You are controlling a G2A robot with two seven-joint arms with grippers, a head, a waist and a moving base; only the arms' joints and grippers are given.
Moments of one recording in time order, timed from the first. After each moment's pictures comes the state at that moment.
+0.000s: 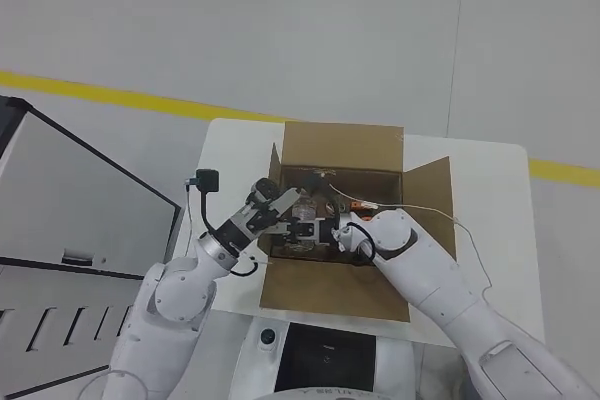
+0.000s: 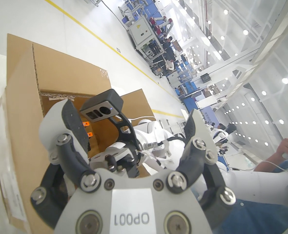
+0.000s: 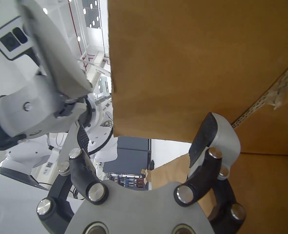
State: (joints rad) left arm 1.71 -1.27 -1.42 -2.04 0.37 -0.25 -0.37; right arm -0.97 -1.37 0.77 -1.19 0.29 -0.37 0.94
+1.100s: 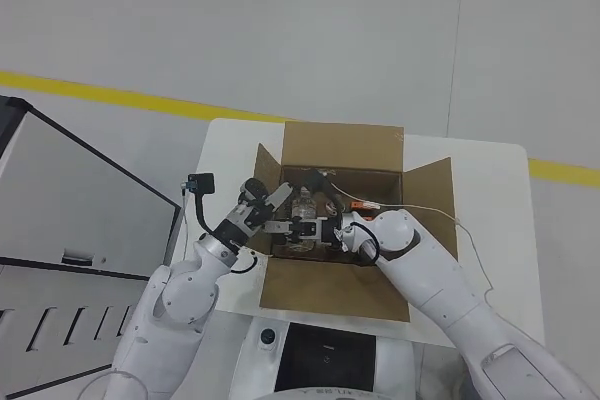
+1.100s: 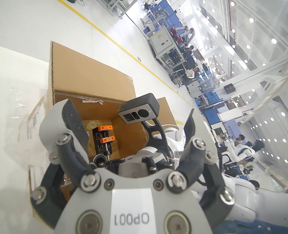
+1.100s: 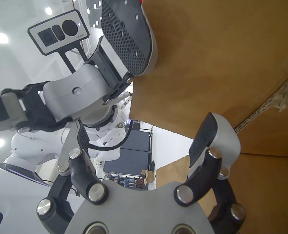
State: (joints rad) left arm 1.71 -1.27 -1.41 -2.01 0.47 -0.16 -0.25; right arm -1.00 -1.36 0.80 -1.23 0.28 -0.36 0.92
